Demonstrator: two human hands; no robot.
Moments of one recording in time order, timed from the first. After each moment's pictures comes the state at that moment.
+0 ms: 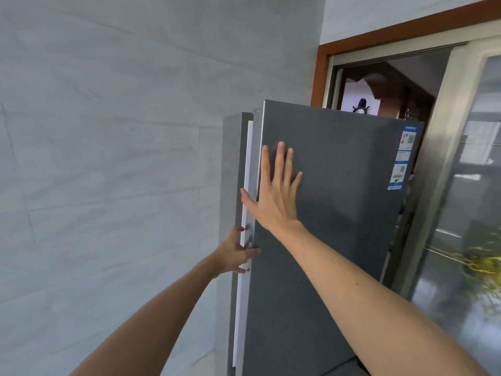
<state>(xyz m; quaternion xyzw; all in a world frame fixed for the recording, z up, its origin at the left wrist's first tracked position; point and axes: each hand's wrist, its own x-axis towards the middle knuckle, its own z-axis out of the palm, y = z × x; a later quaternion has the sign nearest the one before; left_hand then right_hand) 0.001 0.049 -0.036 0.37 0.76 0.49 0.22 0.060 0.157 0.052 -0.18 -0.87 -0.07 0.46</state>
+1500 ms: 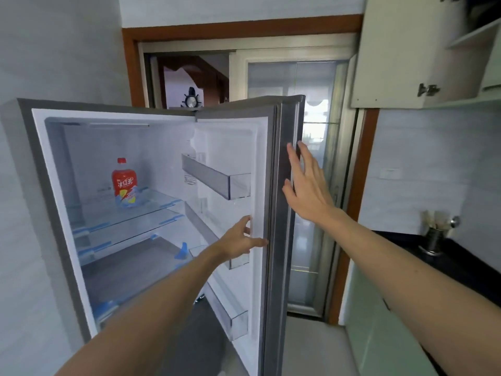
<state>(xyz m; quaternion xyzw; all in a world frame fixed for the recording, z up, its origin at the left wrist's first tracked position) 0.320 0.173 -0.033 0.63 0.58 0.36 0.36 0.508 0.214 0.058 -0.42 -0.80 -0.18 0.39</state>
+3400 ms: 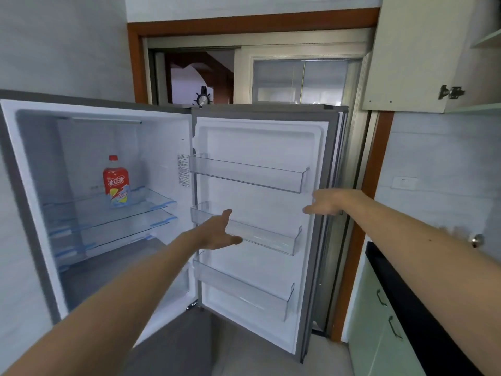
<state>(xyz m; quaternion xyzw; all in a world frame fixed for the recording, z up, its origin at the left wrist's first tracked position) 0.299 0.238 -0.011 0.68 0.70 0.18 0.16 0.575 0.323 0.087 -0.59 -0.80 0.06 -0.04</state>
